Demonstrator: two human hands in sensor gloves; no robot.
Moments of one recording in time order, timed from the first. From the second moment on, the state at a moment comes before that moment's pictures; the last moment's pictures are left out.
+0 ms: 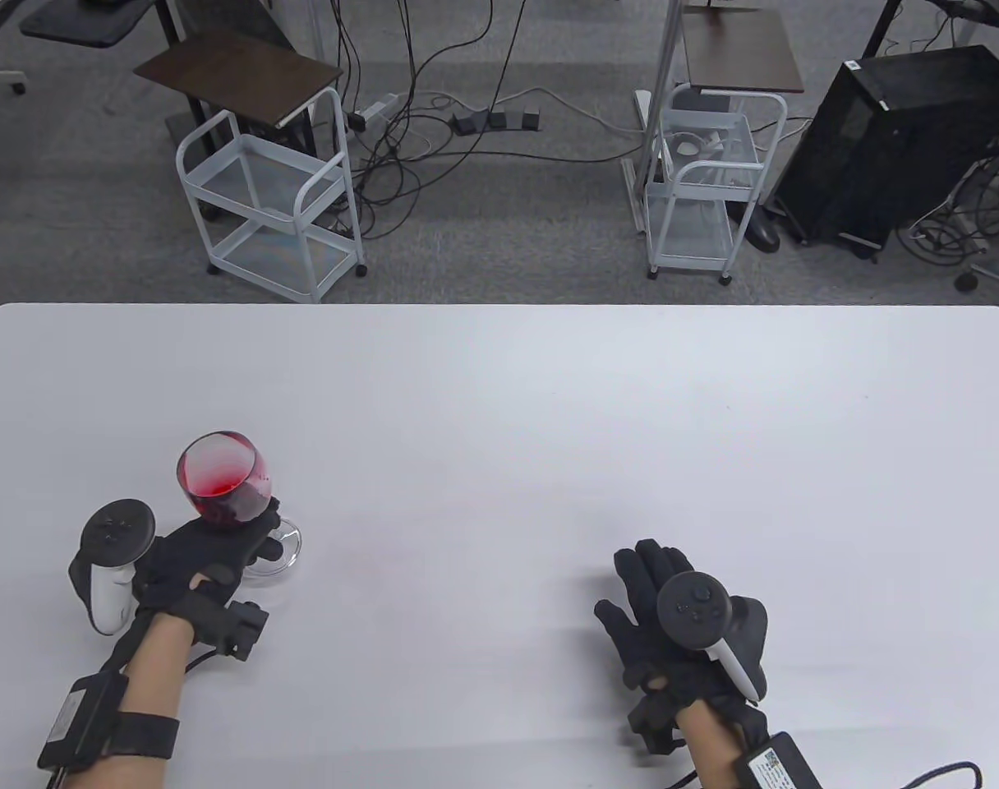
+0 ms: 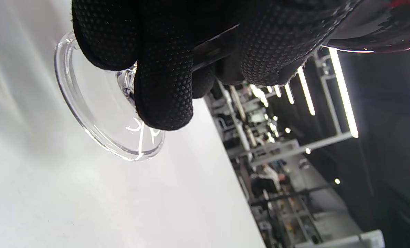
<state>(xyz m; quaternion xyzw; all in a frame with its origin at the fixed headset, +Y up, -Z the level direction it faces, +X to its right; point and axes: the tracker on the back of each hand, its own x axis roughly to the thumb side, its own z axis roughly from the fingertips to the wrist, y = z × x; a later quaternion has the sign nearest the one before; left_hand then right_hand) -0.367 -0.741 -0.324 -0.04 0.09 0.56 0.83 0.180 -0.734 -0.269 0.00 0.03 0.96 0.27</state>
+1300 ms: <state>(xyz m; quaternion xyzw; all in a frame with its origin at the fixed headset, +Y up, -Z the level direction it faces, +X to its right) -0.363 -0.736 -0.324 -0.03 0.08 0.54 0.84 0.181 -0.735 -0.270 0.00 0.03 0.96 0.27</state>
